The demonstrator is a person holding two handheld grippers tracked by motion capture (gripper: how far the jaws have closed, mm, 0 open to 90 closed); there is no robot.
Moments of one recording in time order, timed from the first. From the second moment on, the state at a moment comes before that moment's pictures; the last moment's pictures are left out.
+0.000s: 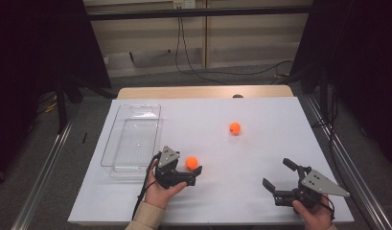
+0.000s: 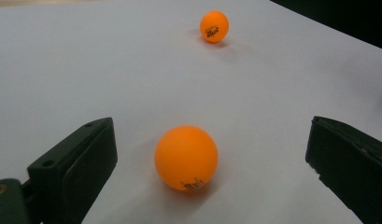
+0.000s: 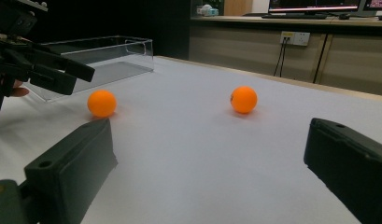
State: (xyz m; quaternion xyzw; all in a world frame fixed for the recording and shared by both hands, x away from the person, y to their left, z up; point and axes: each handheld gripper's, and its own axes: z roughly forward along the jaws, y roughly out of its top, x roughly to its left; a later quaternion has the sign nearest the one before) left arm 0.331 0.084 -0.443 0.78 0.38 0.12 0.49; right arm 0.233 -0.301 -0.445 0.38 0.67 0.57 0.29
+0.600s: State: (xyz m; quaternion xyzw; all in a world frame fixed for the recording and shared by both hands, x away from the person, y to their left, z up) left arm 0.335 0.081 -0.446 0.78 0.39 0.12 0.47; right arm 0.233 -0.301 -0.445 0.38 0.67 0.57 0.29
